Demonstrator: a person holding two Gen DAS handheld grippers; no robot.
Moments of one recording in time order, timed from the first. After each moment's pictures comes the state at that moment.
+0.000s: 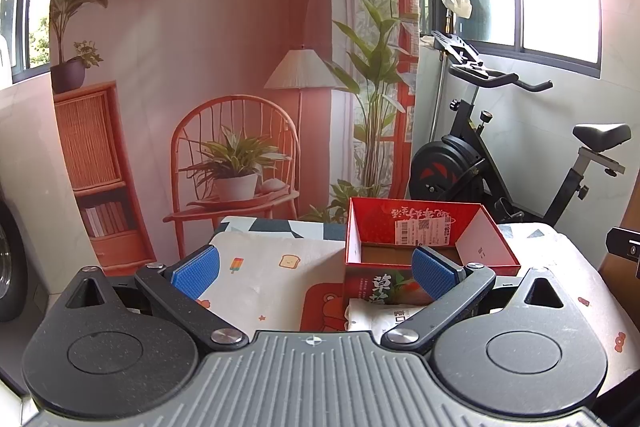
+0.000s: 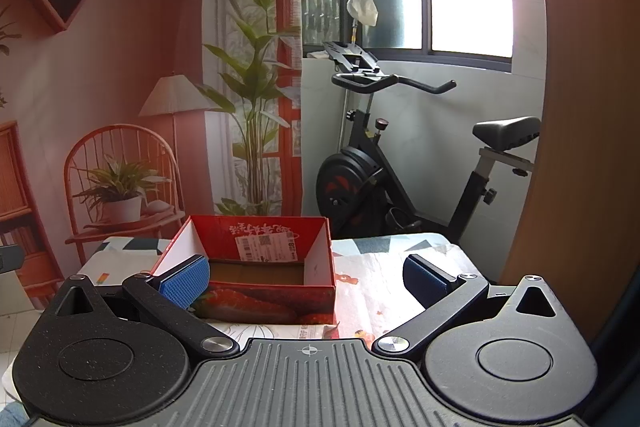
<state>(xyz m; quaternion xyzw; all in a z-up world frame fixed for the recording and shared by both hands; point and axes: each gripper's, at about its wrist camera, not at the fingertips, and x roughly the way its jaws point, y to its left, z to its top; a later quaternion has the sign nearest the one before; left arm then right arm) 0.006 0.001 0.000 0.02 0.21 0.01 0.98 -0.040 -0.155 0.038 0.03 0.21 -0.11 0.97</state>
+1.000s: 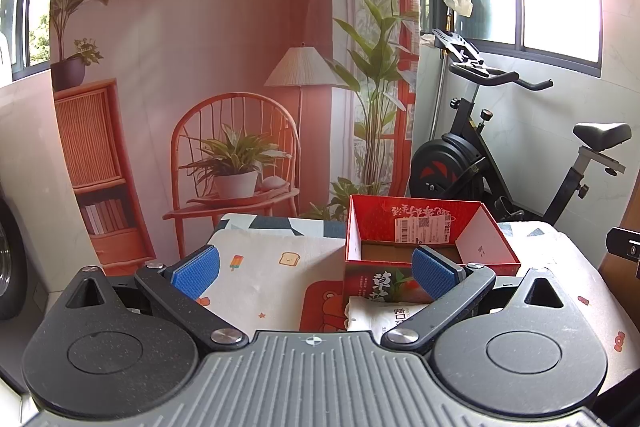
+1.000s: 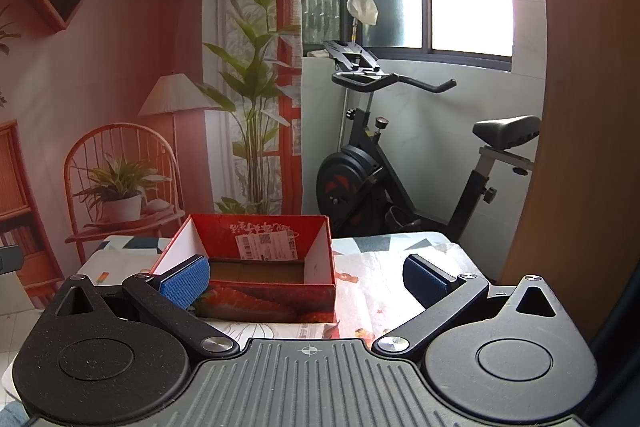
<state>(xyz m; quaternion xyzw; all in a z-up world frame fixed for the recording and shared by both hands) 0.005 0.001 -0.002 0.02 0.22 0.01 0.98 -0.038 -0.158 0.033 0.03 0.21 -0.11 0.97</state>
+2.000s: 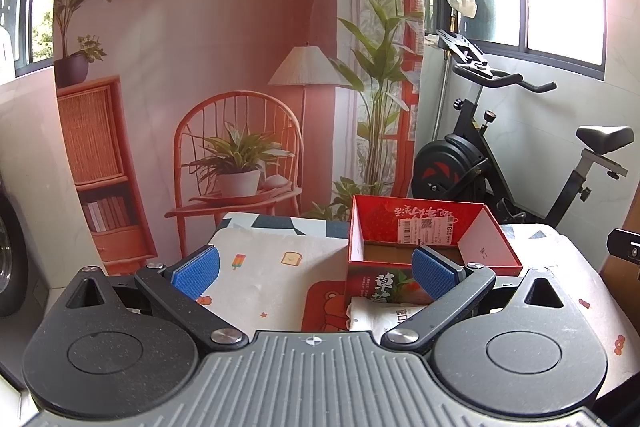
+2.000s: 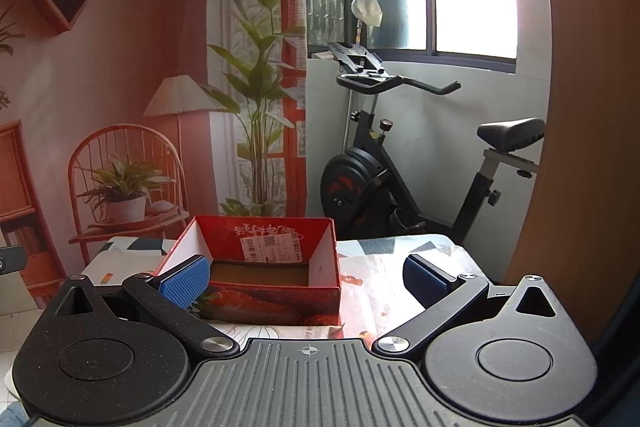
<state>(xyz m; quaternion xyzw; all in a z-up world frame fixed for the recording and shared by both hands) 0.007 0.000 -0.002 0.02 0.22 0.01 0.98 -0.041 -0.162 0.033 0.03 0.20 -0.10 0.97</state>
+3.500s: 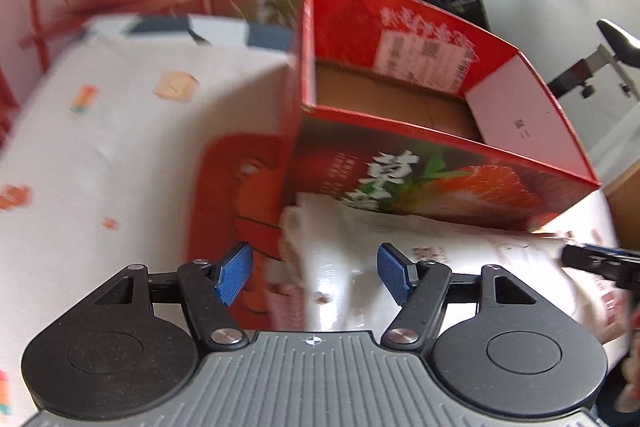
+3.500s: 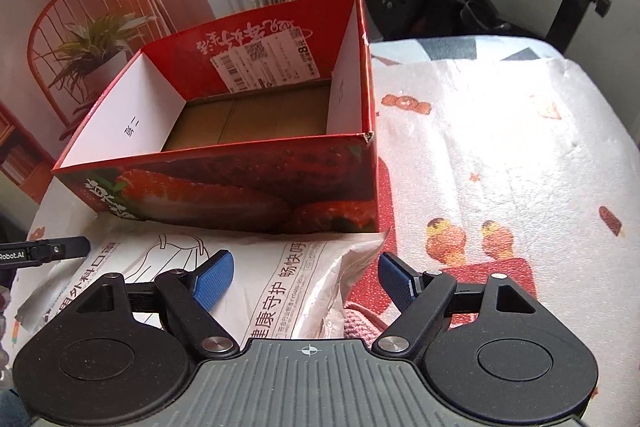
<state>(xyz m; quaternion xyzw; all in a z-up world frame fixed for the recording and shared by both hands) 0.260 0.005 -0.208 -0.07 0.49 -0.13 0.86 0.186 -0.253 -0.172 0.15 0.48 0.00 0.86</state>
